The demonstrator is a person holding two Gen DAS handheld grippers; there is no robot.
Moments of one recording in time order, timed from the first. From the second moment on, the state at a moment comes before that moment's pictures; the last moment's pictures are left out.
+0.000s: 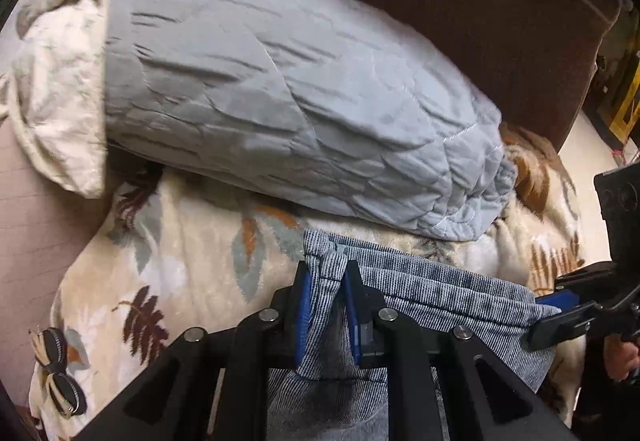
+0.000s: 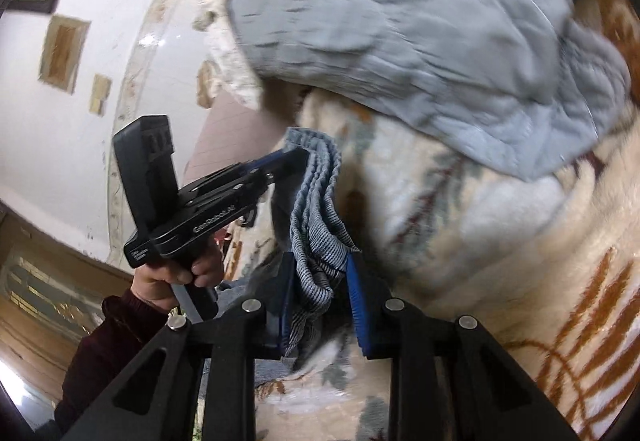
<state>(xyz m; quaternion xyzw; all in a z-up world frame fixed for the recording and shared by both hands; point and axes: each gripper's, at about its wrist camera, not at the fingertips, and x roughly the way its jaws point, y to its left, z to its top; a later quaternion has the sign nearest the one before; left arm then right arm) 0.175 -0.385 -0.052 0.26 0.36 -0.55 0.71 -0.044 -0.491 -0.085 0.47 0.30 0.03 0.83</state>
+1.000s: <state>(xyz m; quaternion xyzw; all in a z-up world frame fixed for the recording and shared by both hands) 0.203 -0.102 -0.073 0.16 0.40 -0.39 0.81 0.045 -0.246 -0.087 0.31 0.44 0.19 0.82</state>
